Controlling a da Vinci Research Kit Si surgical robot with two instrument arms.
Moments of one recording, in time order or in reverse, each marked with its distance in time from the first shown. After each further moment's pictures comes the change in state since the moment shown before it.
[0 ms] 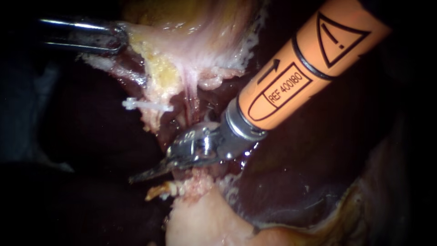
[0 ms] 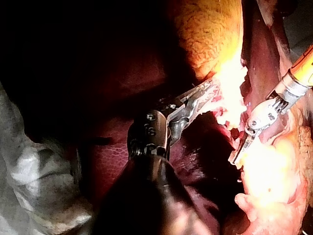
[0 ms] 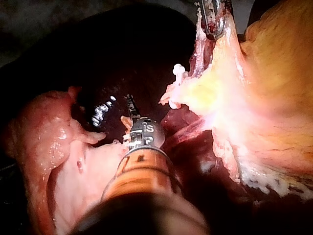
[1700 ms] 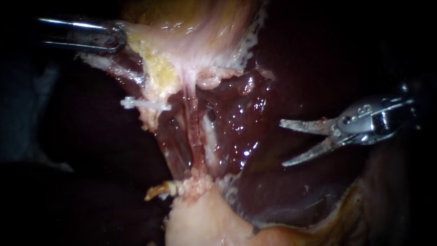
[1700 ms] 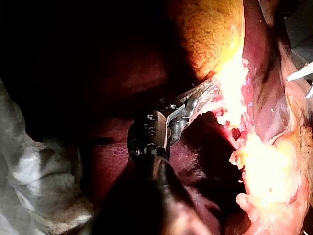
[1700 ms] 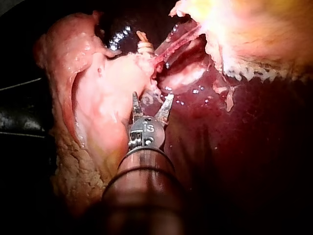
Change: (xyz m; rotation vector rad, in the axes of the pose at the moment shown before) right arm -0.007 -0.010 -0.025 -0.591 0.040 -0.063; left arm 0.000 0.000 0.000 0.002 0.002 0.001
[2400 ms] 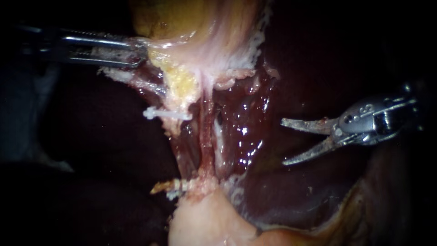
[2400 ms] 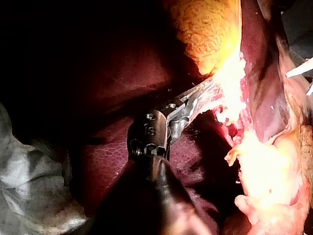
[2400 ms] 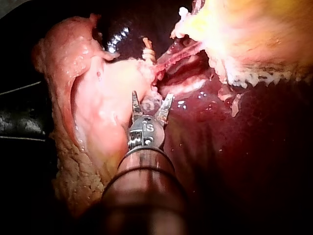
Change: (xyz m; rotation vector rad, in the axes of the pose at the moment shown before) right arm 0.000 0.000 0.000 0.037 0.005 0.014; left arm -0.003 -0.001 0.004 0.003 0.006 0.018
